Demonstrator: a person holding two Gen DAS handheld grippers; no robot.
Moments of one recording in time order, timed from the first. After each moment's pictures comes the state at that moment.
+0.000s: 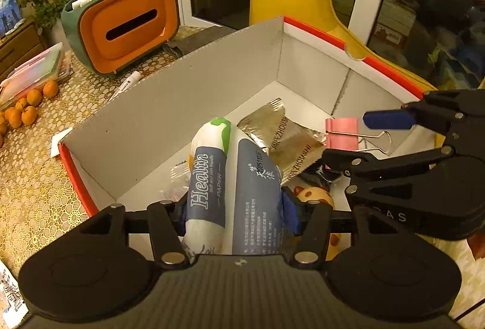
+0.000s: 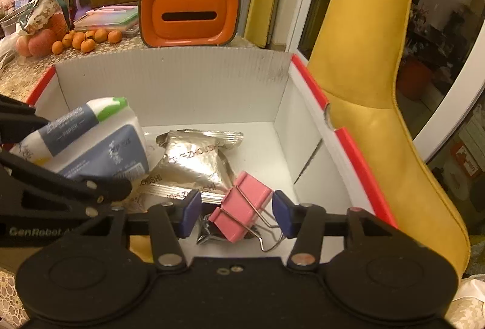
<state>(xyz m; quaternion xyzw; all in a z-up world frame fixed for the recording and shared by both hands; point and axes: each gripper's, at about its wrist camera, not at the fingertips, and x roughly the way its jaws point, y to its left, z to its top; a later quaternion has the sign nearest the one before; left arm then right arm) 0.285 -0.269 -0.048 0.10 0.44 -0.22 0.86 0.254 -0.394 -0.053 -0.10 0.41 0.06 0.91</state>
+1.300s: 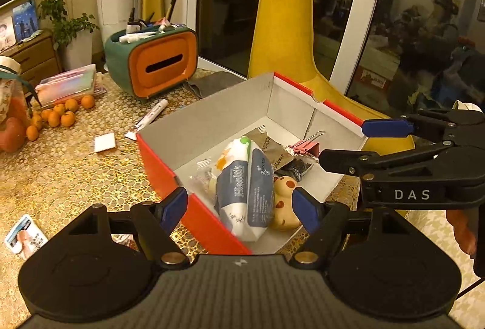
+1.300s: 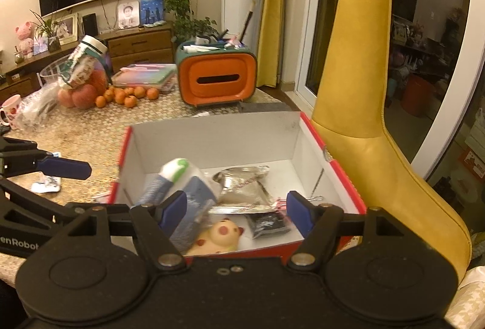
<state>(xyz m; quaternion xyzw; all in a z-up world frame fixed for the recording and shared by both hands) 0.194 -0.196 0.030 0.04 0.37 -0.23 0.90 0.172 -0.369 0.026 -0.04 0.34 0.09 0.94</state>
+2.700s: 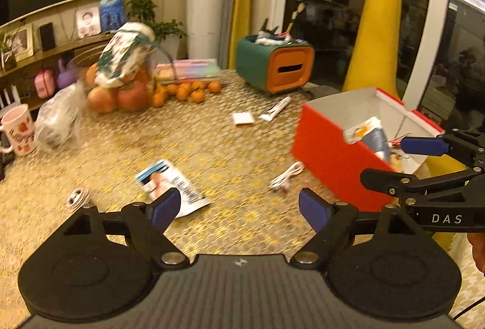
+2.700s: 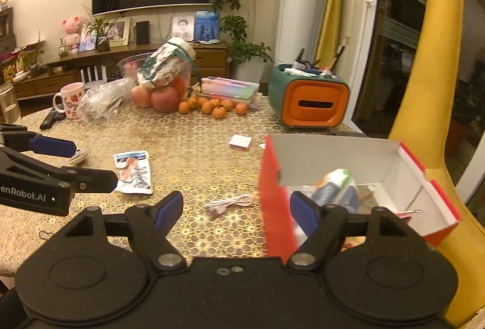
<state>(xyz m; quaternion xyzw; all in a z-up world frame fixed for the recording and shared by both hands) 0.125 -0.003 0.012 0.00 0.33 -0.10 0.94 0.114 -0.203 0.011 -0.08 0.28 0.15 0.94</state>
